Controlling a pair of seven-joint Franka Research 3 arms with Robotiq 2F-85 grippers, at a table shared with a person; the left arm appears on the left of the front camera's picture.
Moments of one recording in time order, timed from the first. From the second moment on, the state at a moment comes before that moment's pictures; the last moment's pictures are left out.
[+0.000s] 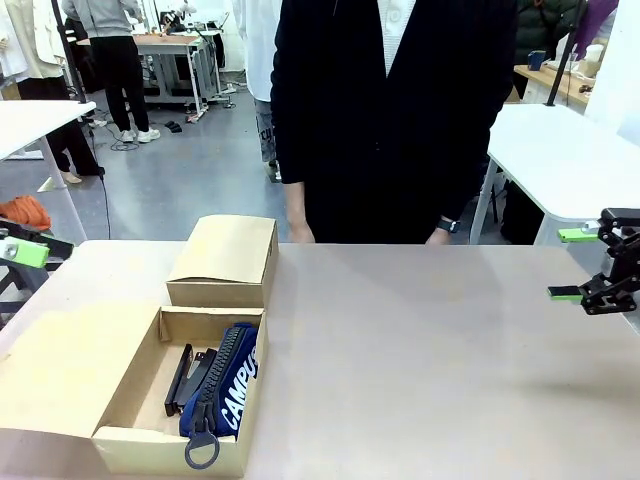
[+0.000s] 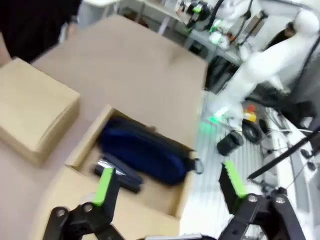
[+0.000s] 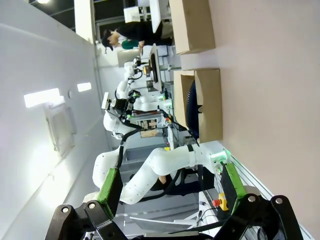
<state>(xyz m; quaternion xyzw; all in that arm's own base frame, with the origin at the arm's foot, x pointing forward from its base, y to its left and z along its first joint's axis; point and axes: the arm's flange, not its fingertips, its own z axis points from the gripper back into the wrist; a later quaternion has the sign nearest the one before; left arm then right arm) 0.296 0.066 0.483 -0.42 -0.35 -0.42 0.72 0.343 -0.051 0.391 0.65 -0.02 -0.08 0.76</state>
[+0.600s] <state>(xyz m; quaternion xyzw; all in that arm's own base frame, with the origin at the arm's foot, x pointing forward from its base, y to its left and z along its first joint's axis) 0.307 0.107 0.455 -0.32 -0.45 -0.52 0.66 0.343 -0.052 0.391 0.65 -0.02 -0.08 0.76</state>
